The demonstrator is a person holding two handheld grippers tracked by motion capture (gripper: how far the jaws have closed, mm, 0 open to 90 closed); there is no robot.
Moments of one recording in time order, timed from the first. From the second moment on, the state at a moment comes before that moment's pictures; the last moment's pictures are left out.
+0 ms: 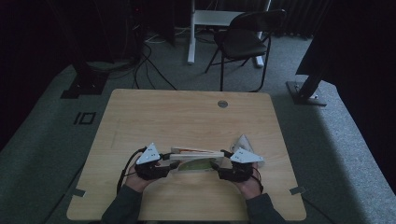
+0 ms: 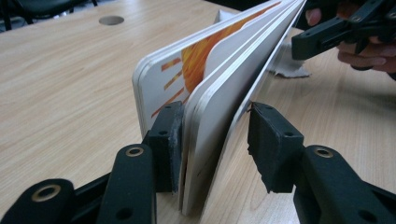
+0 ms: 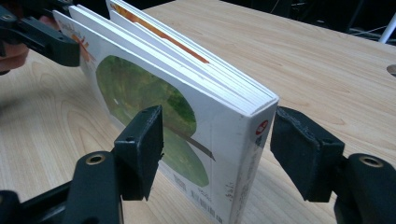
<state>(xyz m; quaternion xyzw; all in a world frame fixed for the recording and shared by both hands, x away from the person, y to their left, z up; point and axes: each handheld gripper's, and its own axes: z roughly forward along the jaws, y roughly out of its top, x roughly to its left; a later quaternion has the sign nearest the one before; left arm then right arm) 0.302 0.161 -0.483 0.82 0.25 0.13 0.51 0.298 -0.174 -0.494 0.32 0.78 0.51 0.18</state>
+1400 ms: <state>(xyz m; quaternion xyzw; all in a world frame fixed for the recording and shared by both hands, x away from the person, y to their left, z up) 0.310 0.163 -0.477 0.78 0.25 0.17 0.55 0.300 -0.173 -0.499 0.32 0.78 0.50 0.18</state>
